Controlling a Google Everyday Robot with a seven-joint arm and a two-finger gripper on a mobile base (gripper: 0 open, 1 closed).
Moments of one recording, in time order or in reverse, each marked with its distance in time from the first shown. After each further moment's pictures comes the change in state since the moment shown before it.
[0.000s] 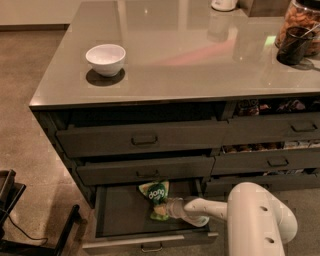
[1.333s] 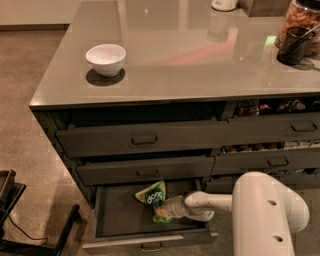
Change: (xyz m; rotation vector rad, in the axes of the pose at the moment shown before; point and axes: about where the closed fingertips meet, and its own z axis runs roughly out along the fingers) arm -0.013 0.026 -0.044 -0.093 0.058 -0.187
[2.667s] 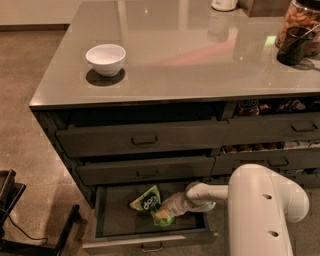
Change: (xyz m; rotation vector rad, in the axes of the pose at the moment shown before) arm -0.008 0.028 -0.023 -0.180 0.085 -0.142
